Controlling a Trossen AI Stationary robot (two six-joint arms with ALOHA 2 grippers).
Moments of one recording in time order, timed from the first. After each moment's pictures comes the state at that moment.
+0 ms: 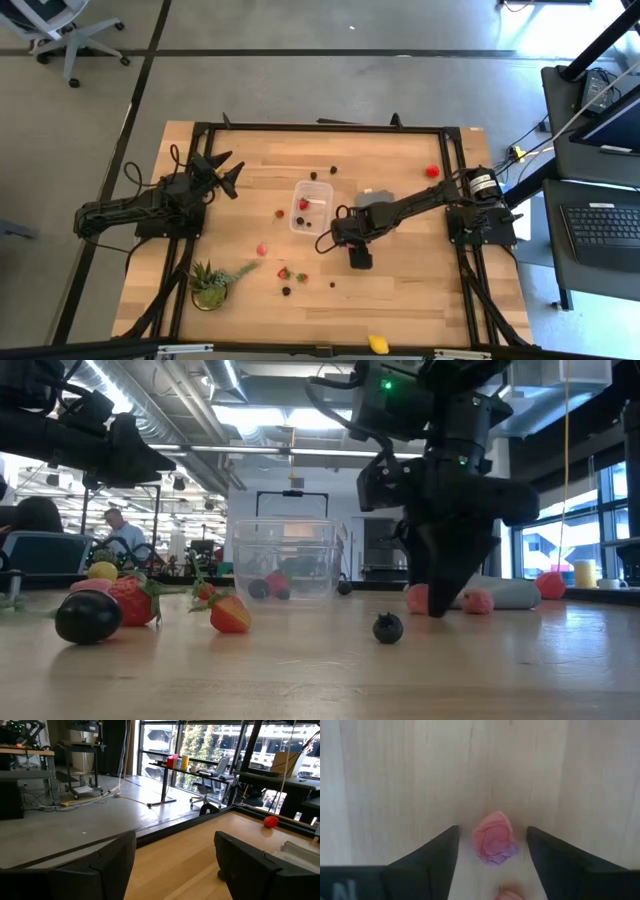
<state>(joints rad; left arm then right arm) 0.20 0.00 0.05 -0.07 -0.64 -0.15 0.17 1.92 1.16 -0.59 -0.01 0.14</state>
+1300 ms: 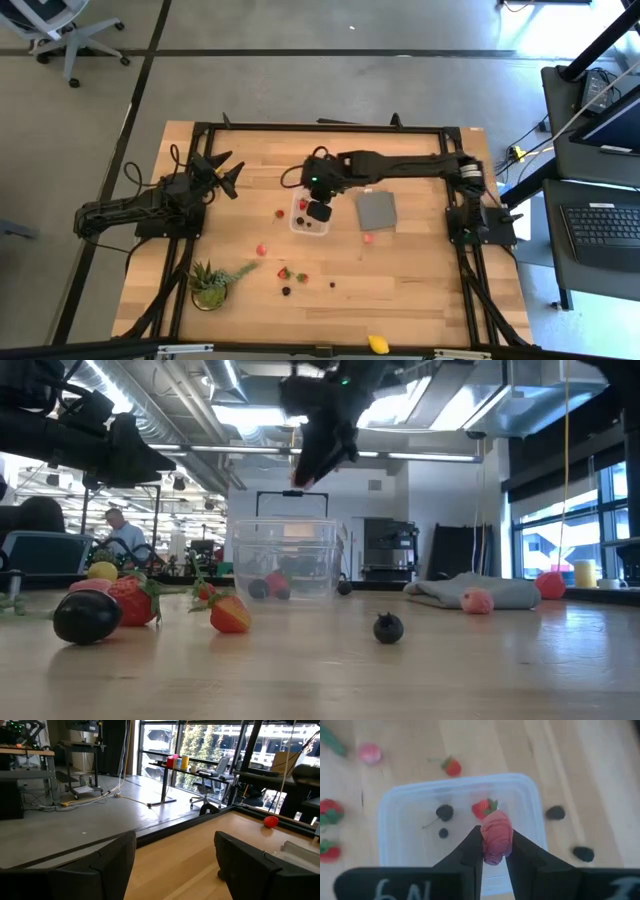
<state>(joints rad) 0.20 0.00 0.05 -0.07 -0.64 -0.15 -0.06 2.01 1.82 -0.86 0.09 0.15</state>
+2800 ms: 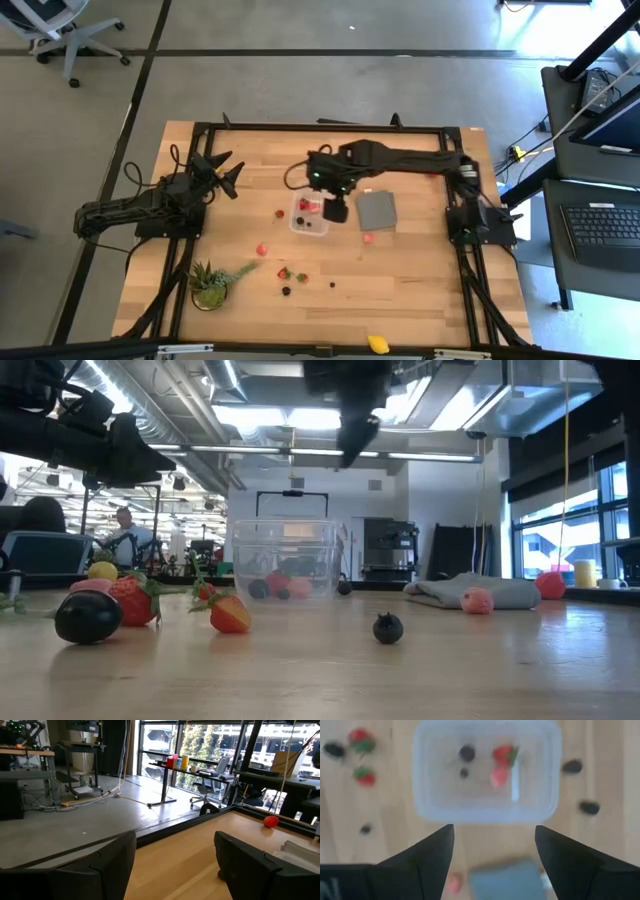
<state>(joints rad) 0.20 0.00 0.05 -0.07 -0.64 -0.15 -0.05 2.01 2.01 -1.27 -0.02 0.07</state>
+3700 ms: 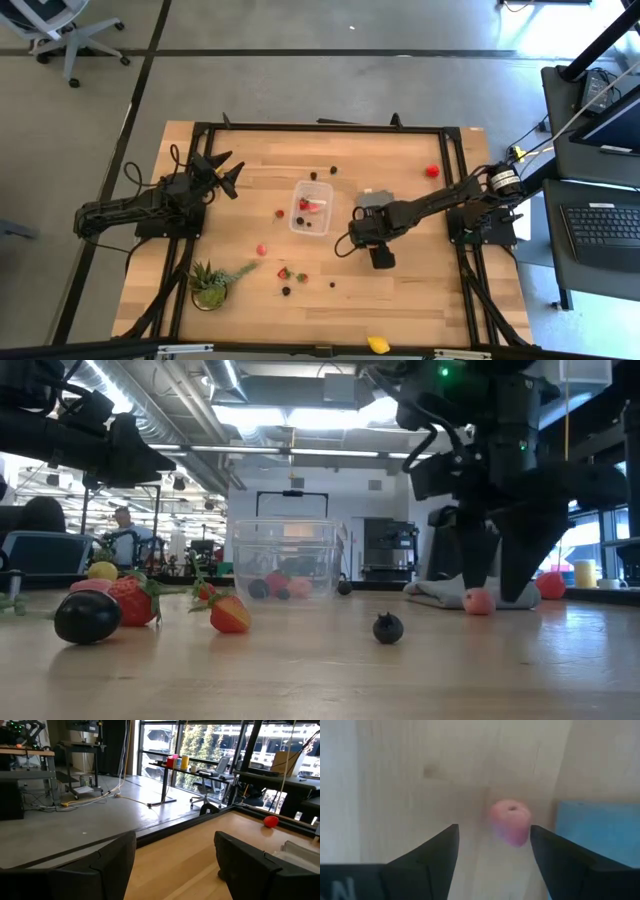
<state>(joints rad) 0.20 0.00 0.05 -0.07 -0.64 -0.15 0.20 1.74 1.02 -0.68 0.01 0.06</state>
